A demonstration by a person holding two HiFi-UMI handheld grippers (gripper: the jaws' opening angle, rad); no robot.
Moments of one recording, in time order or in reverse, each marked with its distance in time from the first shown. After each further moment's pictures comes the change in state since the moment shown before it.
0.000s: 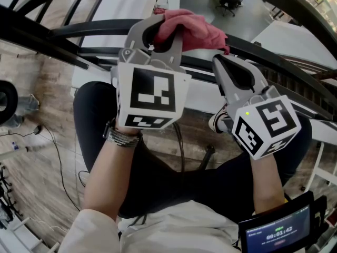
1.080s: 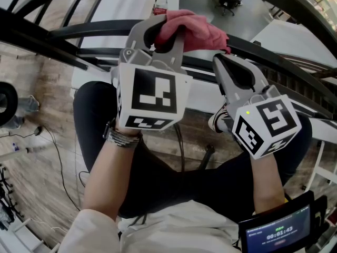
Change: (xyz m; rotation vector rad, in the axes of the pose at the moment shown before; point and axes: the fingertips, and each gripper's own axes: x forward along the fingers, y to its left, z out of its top) left arm 0.002 -0.008 0.003 0.017 -0.003 -0.019; right arm -0.003 -0.005 -0.001 0.004 -0.005 -0.011
